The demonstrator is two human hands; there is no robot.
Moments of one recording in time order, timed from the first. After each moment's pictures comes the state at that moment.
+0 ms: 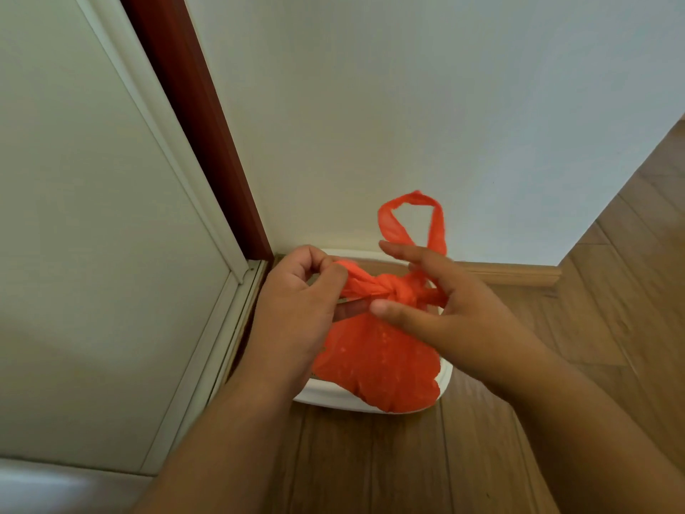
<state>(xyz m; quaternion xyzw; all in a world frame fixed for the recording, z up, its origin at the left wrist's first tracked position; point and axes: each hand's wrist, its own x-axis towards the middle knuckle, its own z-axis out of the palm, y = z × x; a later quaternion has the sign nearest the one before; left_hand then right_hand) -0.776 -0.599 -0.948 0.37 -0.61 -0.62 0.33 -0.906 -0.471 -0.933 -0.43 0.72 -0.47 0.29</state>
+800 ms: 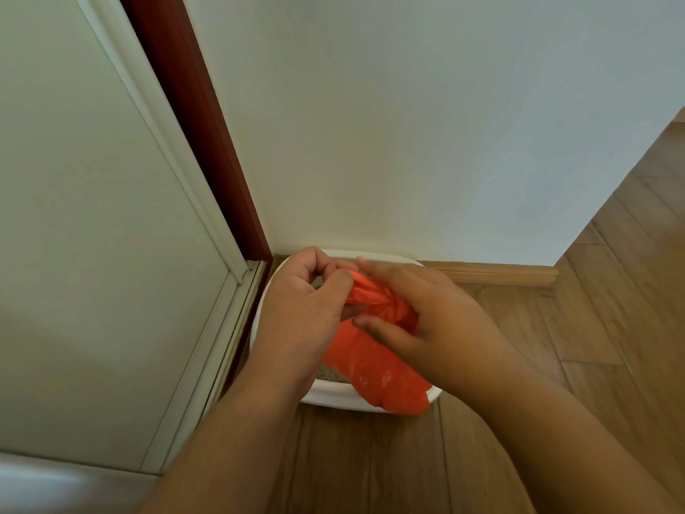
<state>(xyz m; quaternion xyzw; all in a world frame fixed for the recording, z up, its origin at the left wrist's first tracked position) -0.774 -0.592 -0.949 0.36 -0.64 -0.59 0.33 -0.900 -0.475 -0.949 -0.56 0.77 -0.29 0.09</state>
